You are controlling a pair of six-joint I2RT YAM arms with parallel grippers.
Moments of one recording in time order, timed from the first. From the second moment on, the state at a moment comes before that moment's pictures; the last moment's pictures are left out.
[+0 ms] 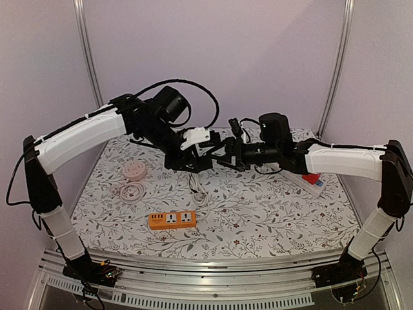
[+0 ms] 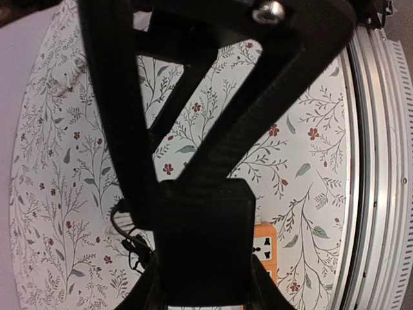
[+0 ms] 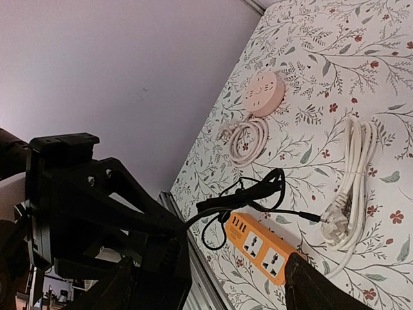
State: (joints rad) left arm -0.82 1.75 1.76 -1.02 0.25 0.64; right arm 0.76 1.65 1.17 0.13 -0.55 0.81
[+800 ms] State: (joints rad) left arm -0.83 1.76 1.72 -0.96 0.15 0.66; right arm 0.77 1.76 1.24 0.19 -0.65 0.93
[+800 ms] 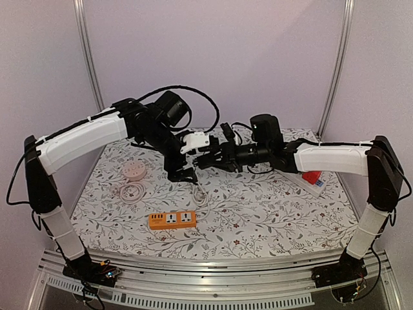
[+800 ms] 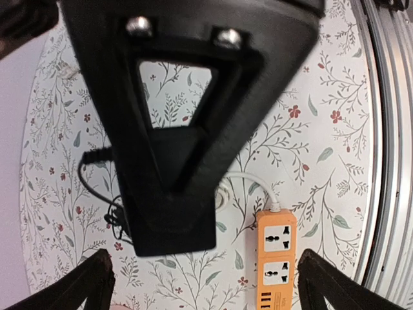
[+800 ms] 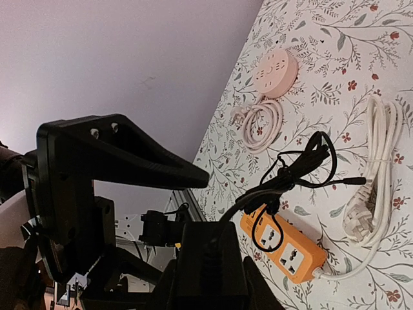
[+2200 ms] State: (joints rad) left arm -0.80 1.70 1.00 -0.71 0.15 0.81; right arm 0.67 1.51 1.24 -0.75 0.02 0.12
